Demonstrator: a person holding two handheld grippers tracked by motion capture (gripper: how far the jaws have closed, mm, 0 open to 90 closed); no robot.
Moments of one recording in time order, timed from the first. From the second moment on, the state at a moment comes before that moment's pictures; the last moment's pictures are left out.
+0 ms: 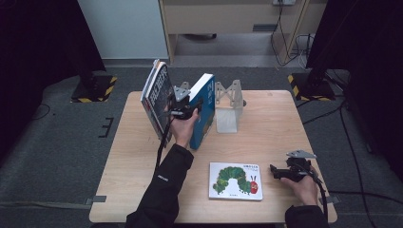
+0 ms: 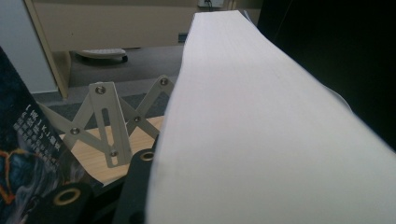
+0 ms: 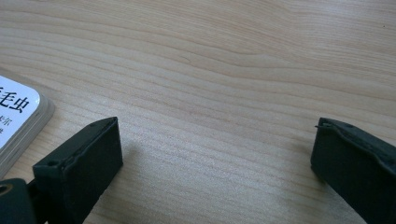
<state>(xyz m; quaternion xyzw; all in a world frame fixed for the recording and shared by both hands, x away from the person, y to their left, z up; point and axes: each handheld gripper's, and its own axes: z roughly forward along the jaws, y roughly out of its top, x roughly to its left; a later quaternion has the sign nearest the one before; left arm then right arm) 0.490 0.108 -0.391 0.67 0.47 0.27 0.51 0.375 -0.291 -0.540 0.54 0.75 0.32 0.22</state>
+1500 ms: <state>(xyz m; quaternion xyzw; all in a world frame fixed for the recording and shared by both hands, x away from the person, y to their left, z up) 0.487 0.094 -0.399 0.64 0.49 0.31 0.50 0.375 -0.291 -0.540 0.54 0.75 0.31 0.22</state>
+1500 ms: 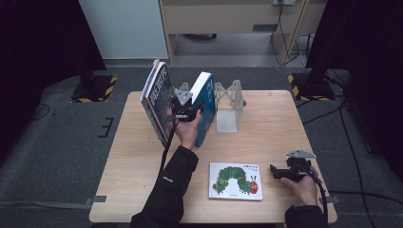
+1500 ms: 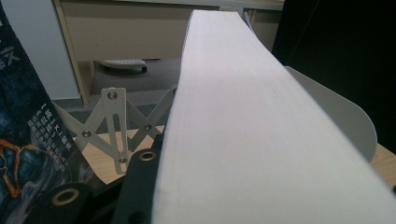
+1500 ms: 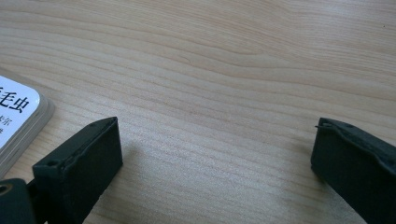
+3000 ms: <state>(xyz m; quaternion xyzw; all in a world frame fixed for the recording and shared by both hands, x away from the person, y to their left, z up) 0.467 0.090 -0.406 0.63 0.48 0.33 0.50 0.375 -0.291 -0.540 0.54 0.75 0.31 0.22</state>
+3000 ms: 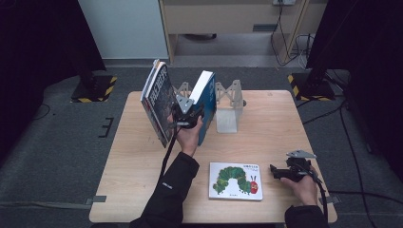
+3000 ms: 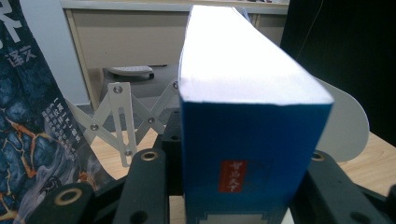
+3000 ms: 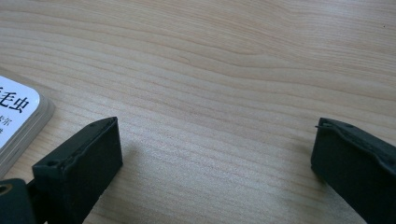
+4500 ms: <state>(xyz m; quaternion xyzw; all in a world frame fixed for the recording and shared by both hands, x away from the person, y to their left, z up) 0.472 0.080 -0.421 0.64 0.48 0.30 0.51 0.376 -0.291 -0.539 0.54 0.75 0.31 0.22</state>
